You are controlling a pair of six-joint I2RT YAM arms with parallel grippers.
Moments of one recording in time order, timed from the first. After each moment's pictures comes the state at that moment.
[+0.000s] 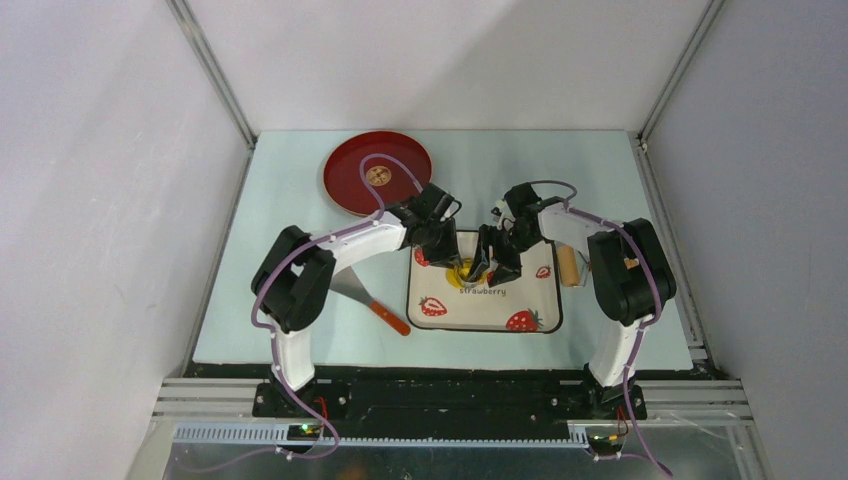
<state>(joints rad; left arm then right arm) -0.72 1.89 1.34 -0.47 0.19 -0.76 0.38 1.85 1.17 -0.65 -0.60 0.48</state>
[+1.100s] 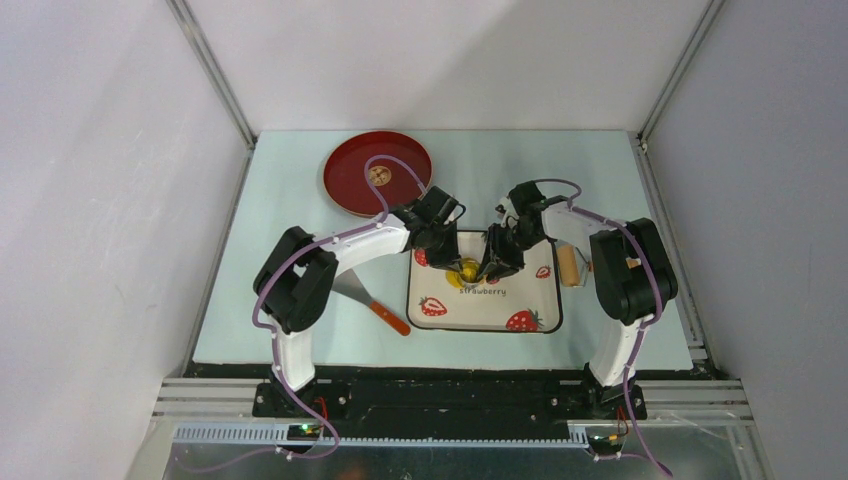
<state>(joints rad) -0.74 1.90 1.34 -0.47 0.18 -0.75 0.36 1.85 1.17 -0.63 -0.59 0.48</state>
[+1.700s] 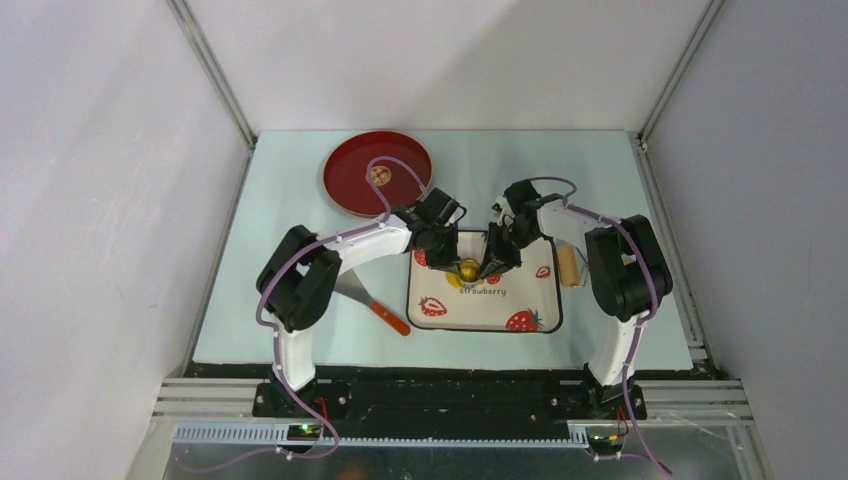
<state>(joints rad) -0.74 1.92 1.34 -0.48 0.17 -0.73 0.37 1.88 1.21 -0.64 -0.57 0.48</state>
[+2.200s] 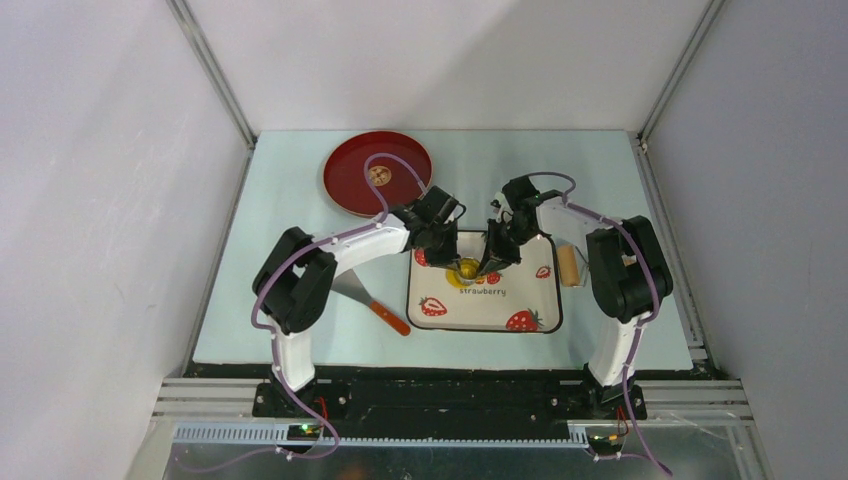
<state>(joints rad) -0.74 1.90 1.34 -0.48 0.15 -0.73 0.38 1.88 1.24 -0.66 -0.54 0.48</state>
